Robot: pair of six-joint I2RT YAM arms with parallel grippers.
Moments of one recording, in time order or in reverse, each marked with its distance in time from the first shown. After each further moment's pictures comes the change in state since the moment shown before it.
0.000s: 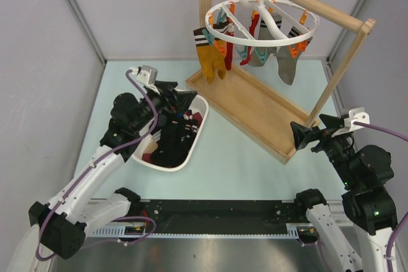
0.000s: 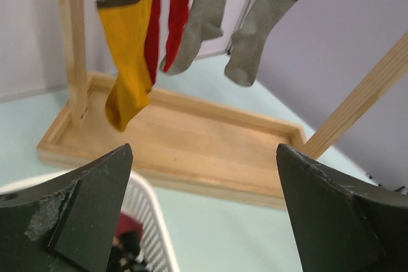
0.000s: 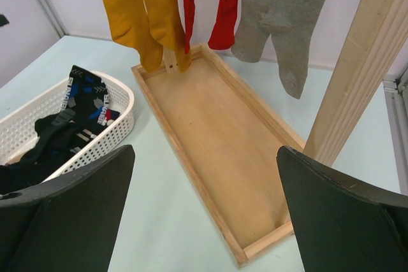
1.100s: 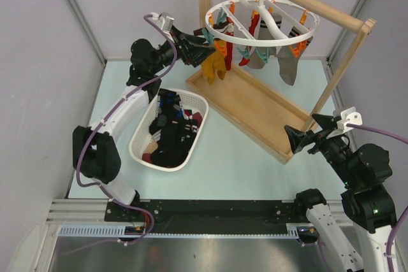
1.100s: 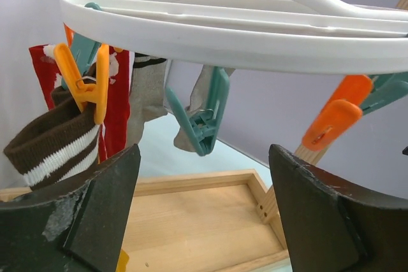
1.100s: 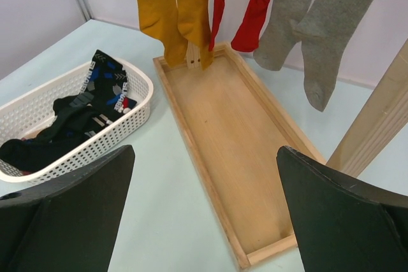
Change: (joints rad) left arm 0.121 0.673 0.579 0.345 0.444 -0.212; right arm 0.014 0.005 -0.009 0.014 -0.103 -0.048
